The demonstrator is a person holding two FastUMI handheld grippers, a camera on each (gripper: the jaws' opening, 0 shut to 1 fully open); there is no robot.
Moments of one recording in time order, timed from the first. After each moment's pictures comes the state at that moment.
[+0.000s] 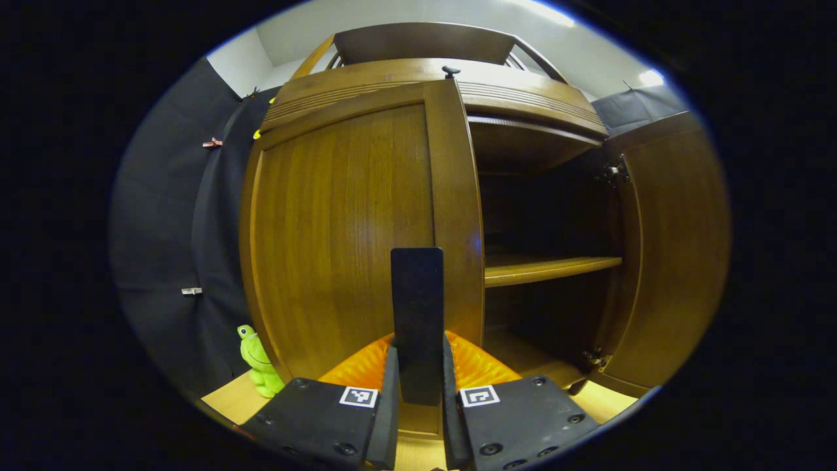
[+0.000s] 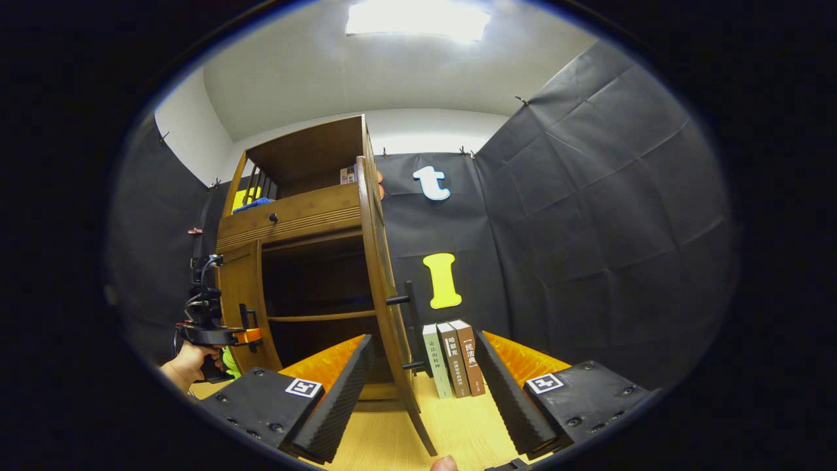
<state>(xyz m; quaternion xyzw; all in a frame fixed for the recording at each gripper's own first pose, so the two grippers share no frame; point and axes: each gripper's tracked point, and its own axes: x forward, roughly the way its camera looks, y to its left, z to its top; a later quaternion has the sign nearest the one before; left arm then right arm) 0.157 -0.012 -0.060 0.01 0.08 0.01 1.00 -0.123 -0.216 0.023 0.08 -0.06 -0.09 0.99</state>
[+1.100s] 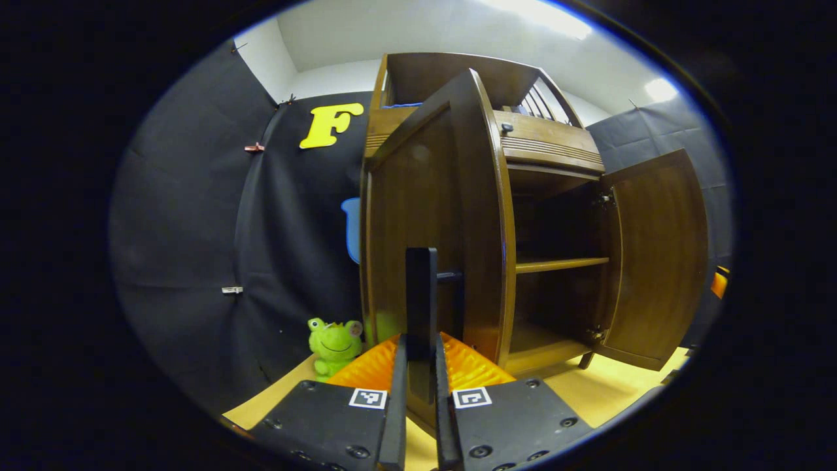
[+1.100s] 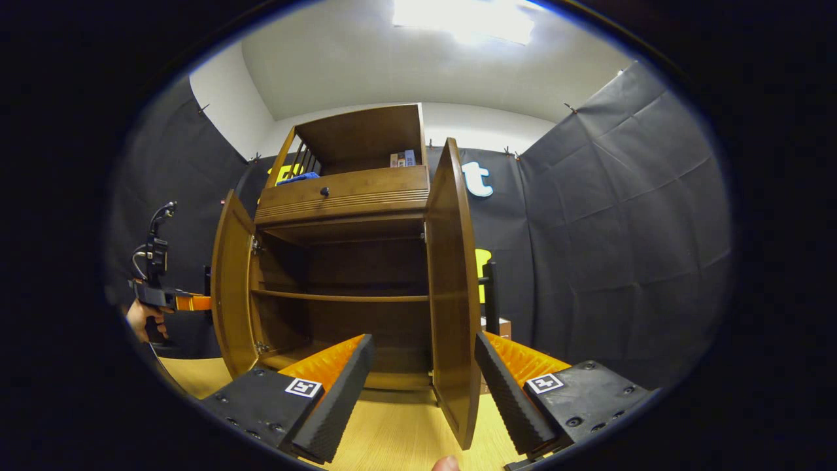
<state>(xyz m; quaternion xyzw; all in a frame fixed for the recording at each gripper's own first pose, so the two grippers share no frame) 0.015 0.114 -0.045 0.00 0.06 0.04 1.00 -0.117 -0.128 0.005 0.02 -0.04 -0.03 1.00</state>
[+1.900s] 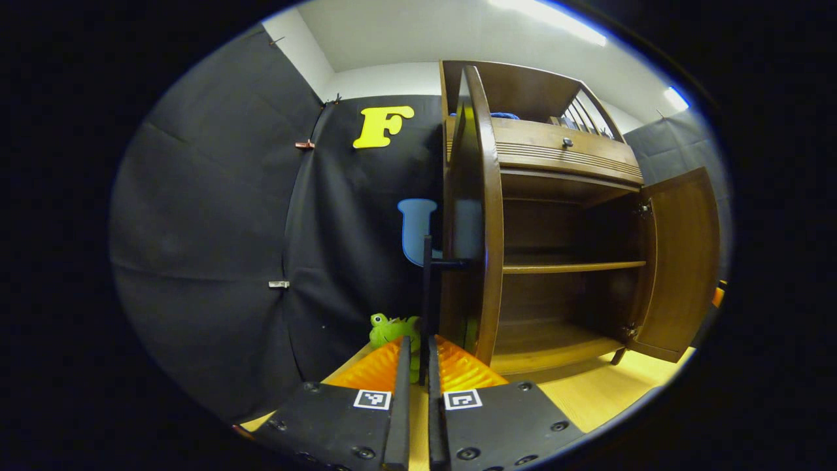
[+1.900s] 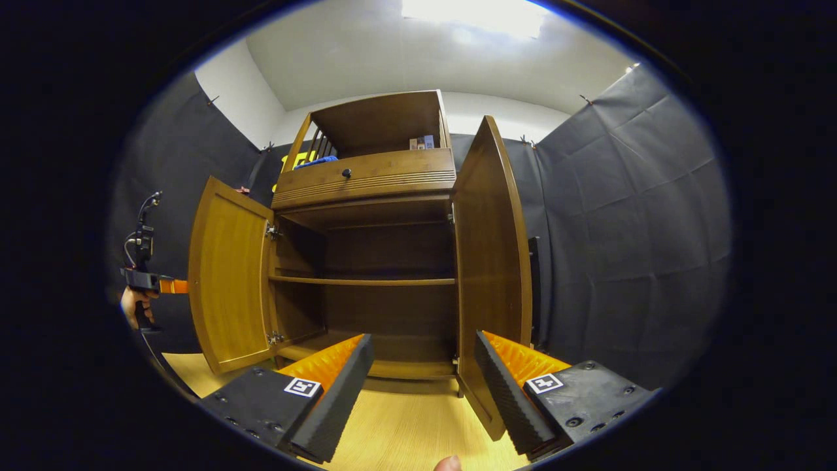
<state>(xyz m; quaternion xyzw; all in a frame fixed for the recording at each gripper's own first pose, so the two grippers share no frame) -0.031 0.209 -0.049 -0.02 0.06 0.09 0.99 -0.114 -0.095 -0.019 0.02 -0.02 -0.01 1.00</state>
